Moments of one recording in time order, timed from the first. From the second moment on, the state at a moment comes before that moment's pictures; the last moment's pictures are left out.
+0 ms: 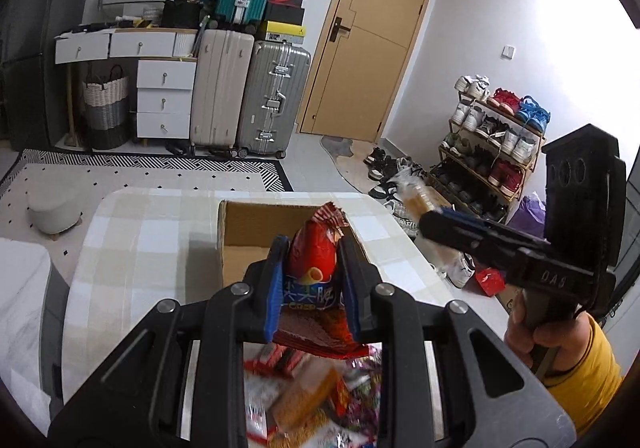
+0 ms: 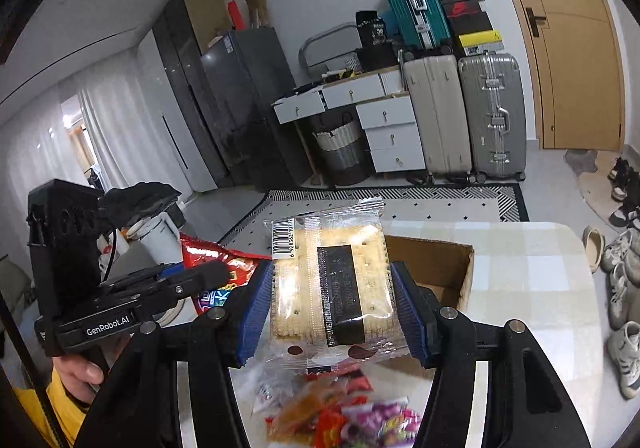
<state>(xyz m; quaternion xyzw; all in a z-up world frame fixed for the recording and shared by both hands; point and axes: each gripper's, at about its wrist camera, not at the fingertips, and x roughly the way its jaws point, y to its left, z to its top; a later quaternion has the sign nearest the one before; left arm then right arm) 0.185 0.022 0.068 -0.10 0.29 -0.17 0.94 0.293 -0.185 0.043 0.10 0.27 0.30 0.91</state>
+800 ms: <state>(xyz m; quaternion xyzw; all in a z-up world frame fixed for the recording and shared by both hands) 0.376 -0.023 -0.033 -0.08 0.39 -0.15 0.90 0.415 -0.171 -0.041 0.09 0.37 0.26 0.89</state>
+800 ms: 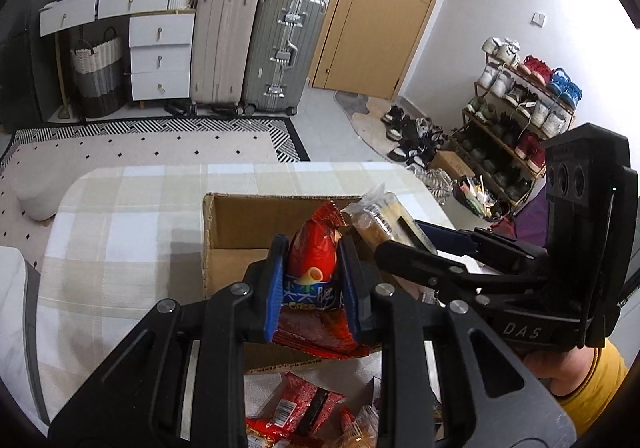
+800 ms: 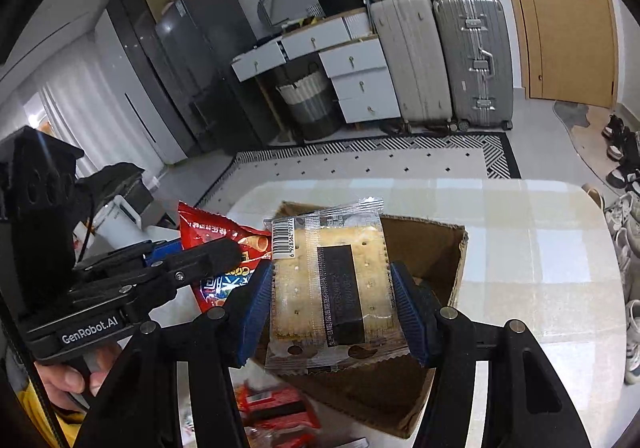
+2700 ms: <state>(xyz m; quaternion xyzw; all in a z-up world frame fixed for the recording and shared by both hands) 0.261 -0.011 0.001 -0.06 0.37 -0.09 0.92 0.298 -0.158 0.025 0.02 0.29 0.24 0.93</state>
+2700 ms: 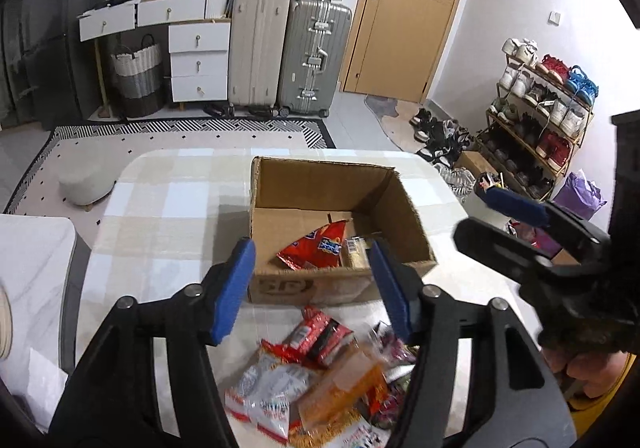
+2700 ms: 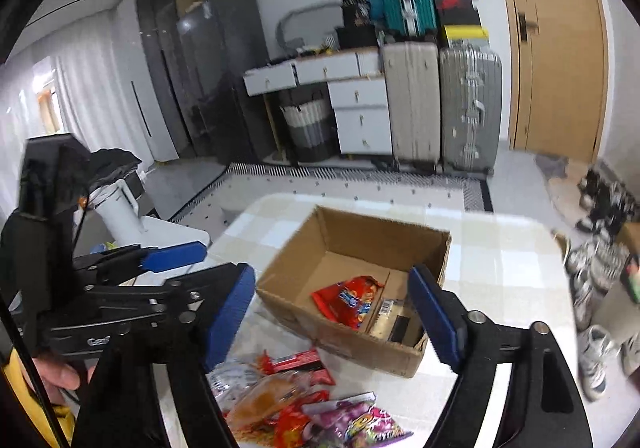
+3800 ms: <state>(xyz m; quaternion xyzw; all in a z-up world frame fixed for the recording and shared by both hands) -0.085 -0.003 0.024 -0.05 0.28 -0.04 0.96 0.025 -0.197 0.011 0.05 0.14 0.24 0.96</state>
